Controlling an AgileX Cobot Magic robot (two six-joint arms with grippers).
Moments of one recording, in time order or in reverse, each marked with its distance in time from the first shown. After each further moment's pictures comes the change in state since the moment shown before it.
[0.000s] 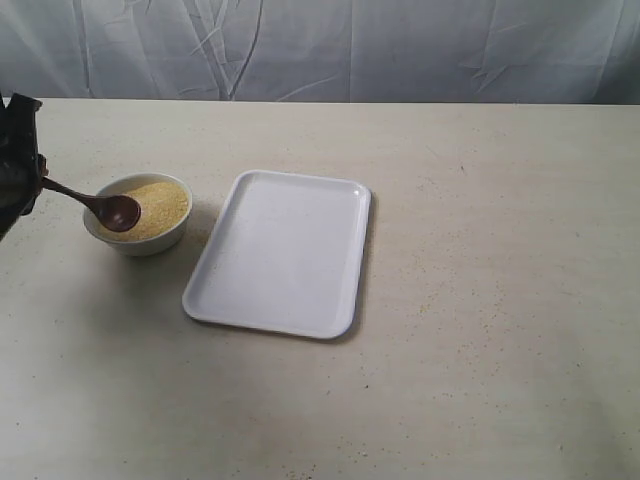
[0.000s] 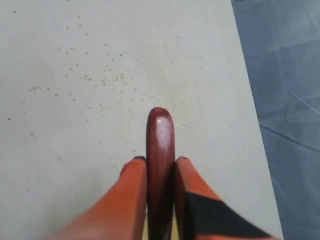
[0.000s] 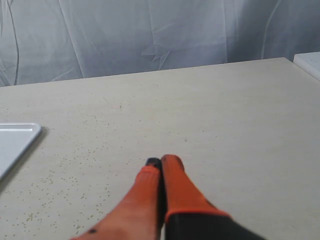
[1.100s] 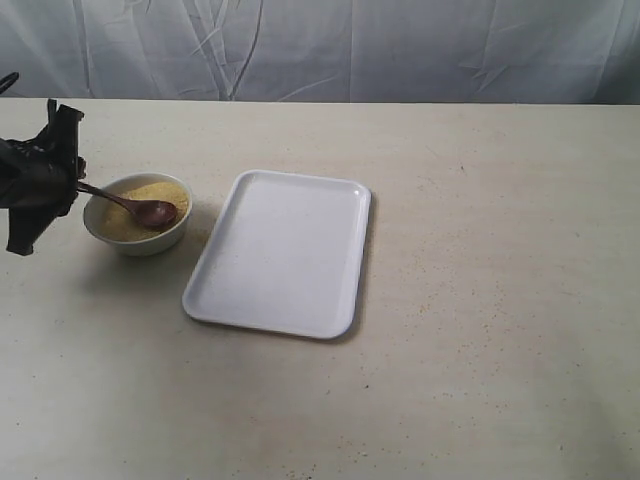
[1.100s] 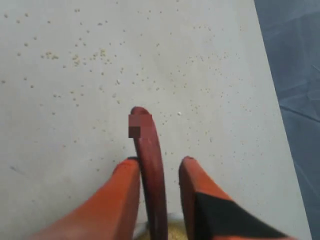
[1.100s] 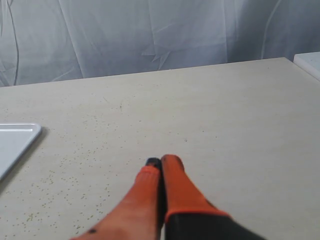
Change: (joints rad) left arm 0.000 0.198 -0.130 0.245 0.038 -0.189; right arm 0.000 0.000 0.000 0.000 0.000 0.000
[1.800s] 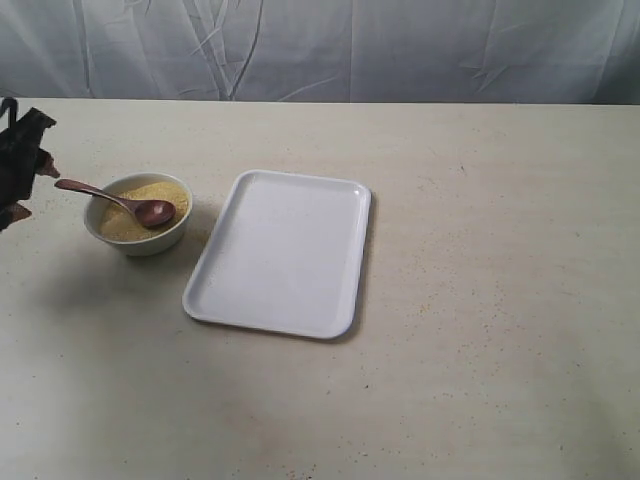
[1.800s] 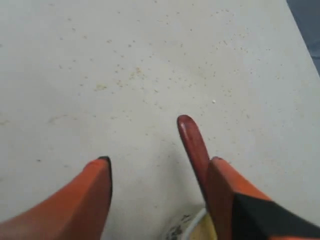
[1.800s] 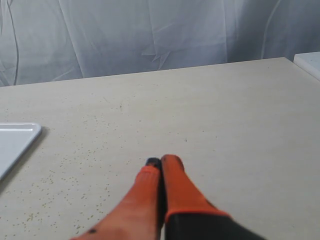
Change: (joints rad) left arm 0.196 -0.124 0.000 0.380 0.334 0.002; right arm 0.000 0.000 0.000 0.000 0.000 0.000
